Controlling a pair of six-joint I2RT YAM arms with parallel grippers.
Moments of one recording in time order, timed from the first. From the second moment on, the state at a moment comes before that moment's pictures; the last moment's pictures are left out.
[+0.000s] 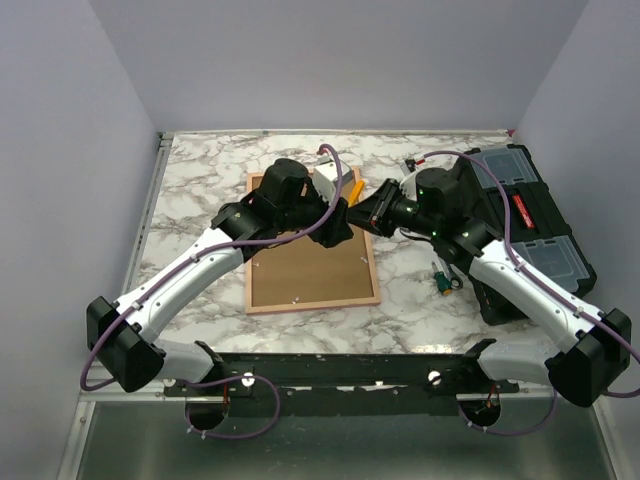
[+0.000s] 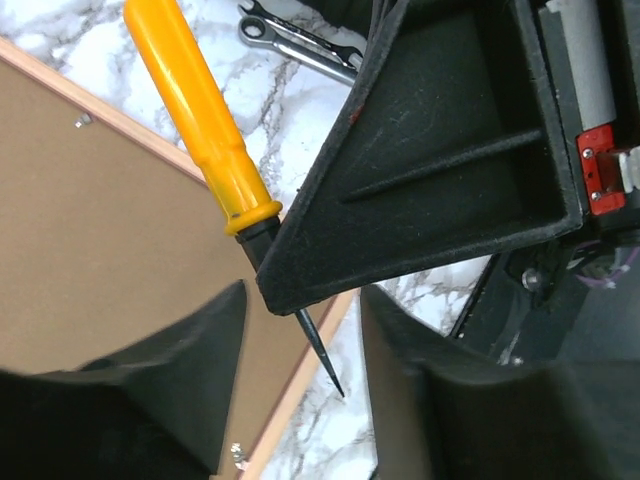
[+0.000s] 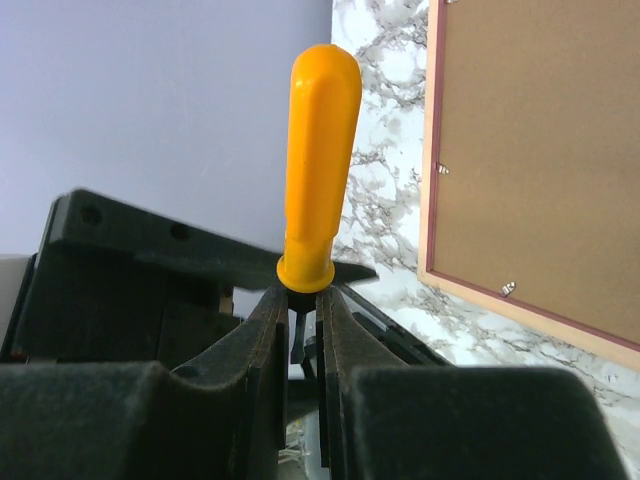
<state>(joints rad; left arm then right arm) -0.72 1.33 1.29 -0.46 0.37 -0.12 0.61 1.23 1.06 -0.18 -0.31 1.14</state>
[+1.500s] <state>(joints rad) -0.64 1.44 1.24 -0.04 1.21 -0.53 0.45 0.87 0.99 -0.28 -0.59 0.52</state>
